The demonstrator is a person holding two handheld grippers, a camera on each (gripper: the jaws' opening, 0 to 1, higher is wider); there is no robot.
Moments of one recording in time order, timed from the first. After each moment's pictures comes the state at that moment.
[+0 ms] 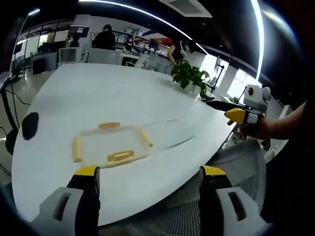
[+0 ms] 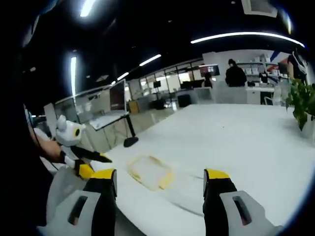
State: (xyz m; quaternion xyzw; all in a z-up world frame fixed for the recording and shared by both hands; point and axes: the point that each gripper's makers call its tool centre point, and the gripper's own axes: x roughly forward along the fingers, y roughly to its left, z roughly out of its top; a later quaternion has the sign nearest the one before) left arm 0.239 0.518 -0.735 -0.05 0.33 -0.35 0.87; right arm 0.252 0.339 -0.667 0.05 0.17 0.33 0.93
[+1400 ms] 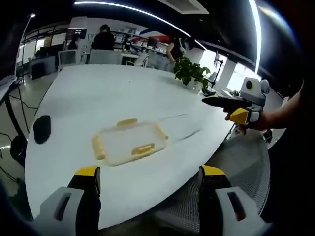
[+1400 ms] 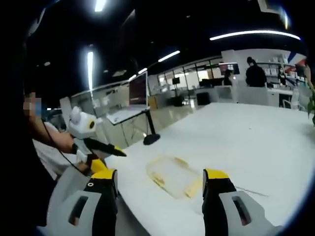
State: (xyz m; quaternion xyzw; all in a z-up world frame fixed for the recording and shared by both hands) left arm 0.245 0.566 -0.744 0.00 0.34 -0.36 0.87; right arm 0.252 0.411 -0.676 0.03 0.17 0.40 0.90
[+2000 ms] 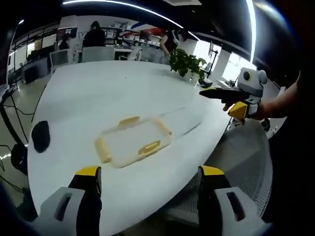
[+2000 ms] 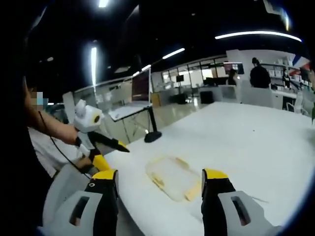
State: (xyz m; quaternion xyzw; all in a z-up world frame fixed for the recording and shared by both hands) left arm 0.258 0.573 -0.747 0.02 0.35 -0.39 0.85; right arm 0.261 0.419 -0.679 0.01 0.18 0.42 0.89
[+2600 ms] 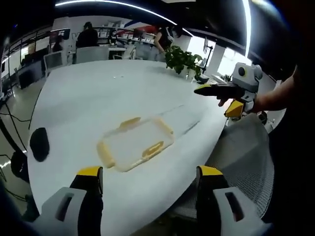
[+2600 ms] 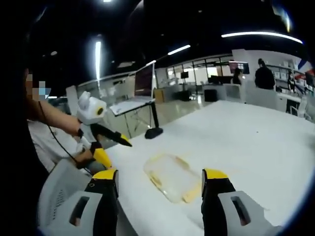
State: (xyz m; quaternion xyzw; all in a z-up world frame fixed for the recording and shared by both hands) left arm 0.271 0.576 -0.748 0.05 0.35 -0.41 0.84; right arm 0.271 0.423 -0.687 -0.01 0.19 0.43 0.88
